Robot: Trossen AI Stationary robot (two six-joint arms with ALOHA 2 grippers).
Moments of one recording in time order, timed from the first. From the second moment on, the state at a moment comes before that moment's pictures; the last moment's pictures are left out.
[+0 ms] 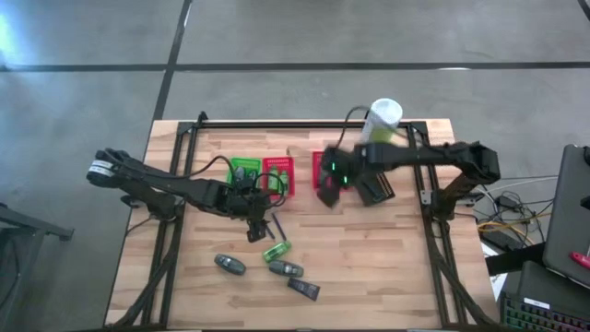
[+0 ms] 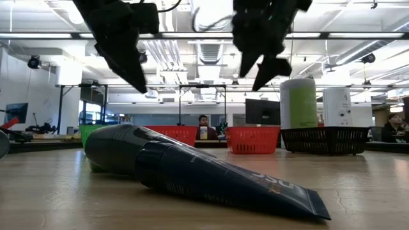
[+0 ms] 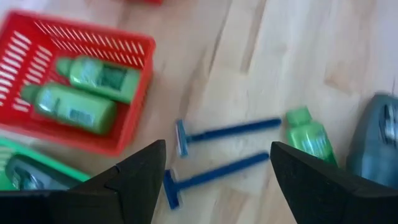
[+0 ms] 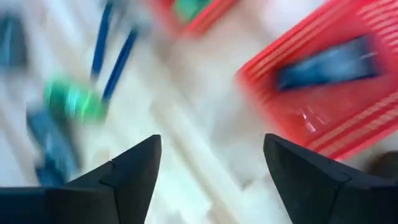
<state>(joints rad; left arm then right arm) -0.20 1.37 0.98 -0.60 -0.25 -0.41 -0.14 1.60 1.29 -0.80 -0.08 0.60</state>
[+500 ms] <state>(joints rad) -0.34 1.23 0.95 -0.75 -0.25 -0.41 0.33 1.72 1.29 -0.59 0.12 0.59</state>
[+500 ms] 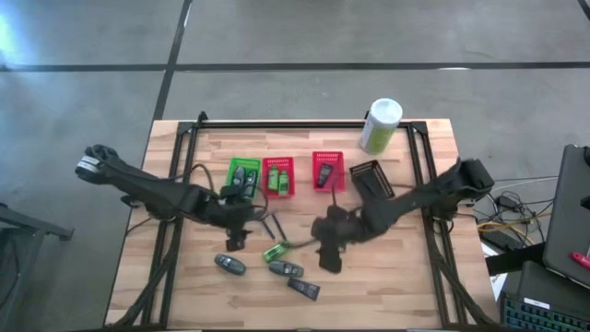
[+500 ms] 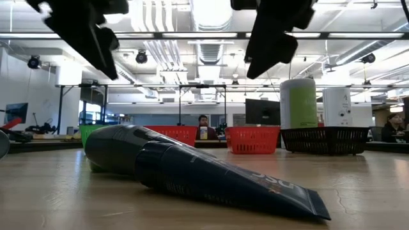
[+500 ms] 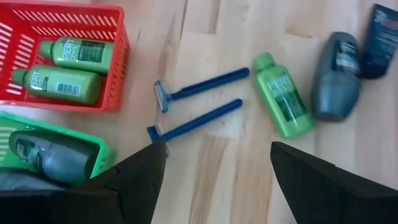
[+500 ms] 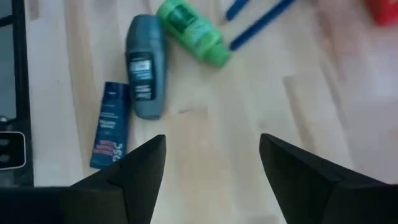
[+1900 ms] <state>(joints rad) -0.47 1.03 0.93 -0.95 -0.36 -0.46 0.56 2.30 1.78 -0.67 0.19 0.89</state>
